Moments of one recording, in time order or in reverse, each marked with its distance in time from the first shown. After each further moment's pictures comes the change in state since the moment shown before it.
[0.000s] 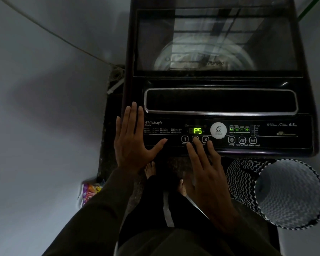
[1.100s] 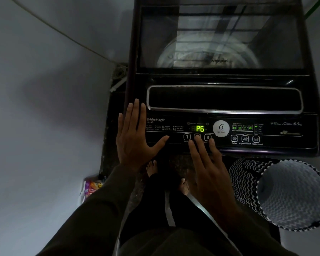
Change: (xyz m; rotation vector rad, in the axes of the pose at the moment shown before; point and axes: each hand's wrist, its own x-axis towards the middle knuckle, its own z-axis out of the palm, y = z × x) left_hand -0.001 -0.001 0.001 0.000 0.007 0.000; right_hand 0.000 0.007 0.001 -0.081 -0.026 -0.061
